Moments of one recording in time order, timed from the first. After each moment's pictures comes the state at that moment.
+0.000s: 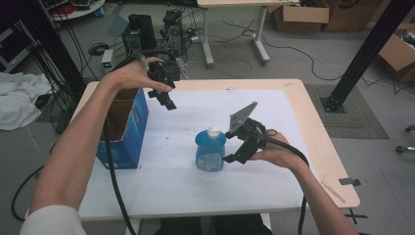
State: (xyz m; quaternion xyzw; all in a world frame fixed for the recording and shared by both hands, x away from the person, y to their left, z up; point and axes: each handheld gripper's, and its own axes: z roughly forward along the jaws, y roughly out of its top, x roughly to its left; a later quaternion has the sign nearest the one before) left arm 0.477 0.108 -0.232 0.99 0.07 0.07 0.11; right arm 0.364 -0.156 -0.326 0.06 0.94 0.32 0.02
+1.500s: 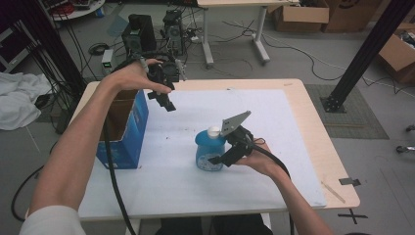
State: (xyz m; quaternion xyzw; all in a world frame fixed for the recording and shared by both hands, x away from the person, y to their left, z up) left arm 0.477 0.110 -0.236 0.99 0.07 0.06 0.10; right arm 0.369 -0.136 -0.369 0.08 0.91 0.41 0.01
